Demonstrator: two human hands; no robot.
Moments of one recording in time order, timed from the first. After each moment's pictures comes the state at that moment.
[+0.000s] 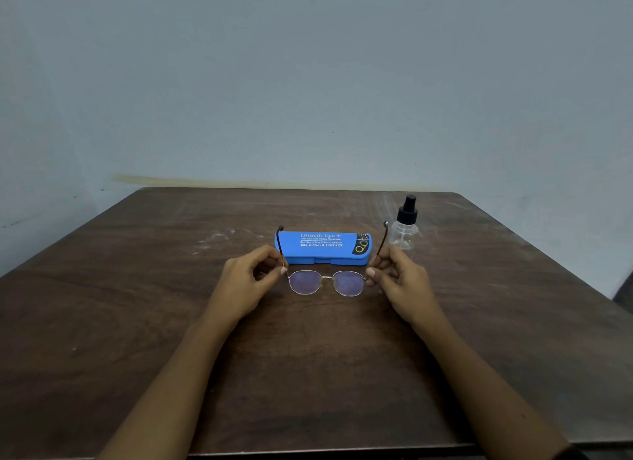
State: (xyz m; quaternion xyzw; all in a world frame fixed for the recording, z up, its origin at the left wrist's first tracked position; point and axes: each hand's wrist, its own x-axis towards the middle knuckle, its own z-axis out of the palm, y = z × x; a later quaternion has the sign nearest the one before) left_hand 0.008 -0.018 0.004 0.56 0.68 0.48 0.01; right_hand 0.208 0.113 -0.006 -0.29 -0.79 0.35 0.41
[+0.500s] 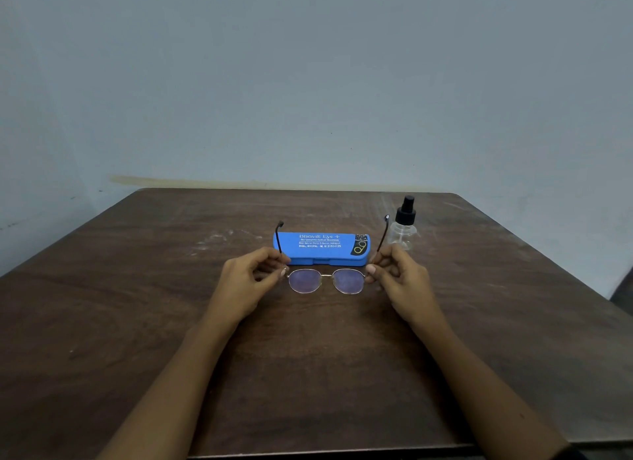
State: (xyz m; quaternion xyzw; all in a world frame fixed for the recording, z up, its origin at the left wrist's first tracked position) left_hand 0.008 -0.015 0.000 0.55 0.66 0.51 0.03; right_hand 0.208 0.111 -0.005 -0.27 -0.77 0.38 0.44
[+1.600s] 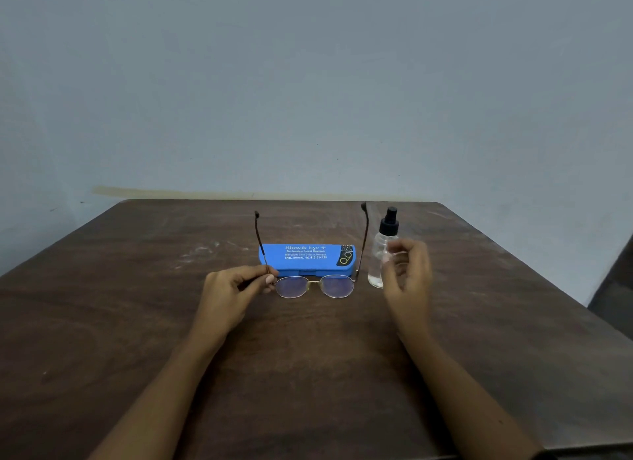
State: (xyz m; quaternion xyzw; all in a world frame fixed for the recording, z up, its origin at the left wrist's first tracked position) left_hand 0.011 -0.010 -0.003 0.53 0.64 0.55 0.01; right_hand 0.211 0.117 -0.003 -0.27 -0.68 0.26 0.64
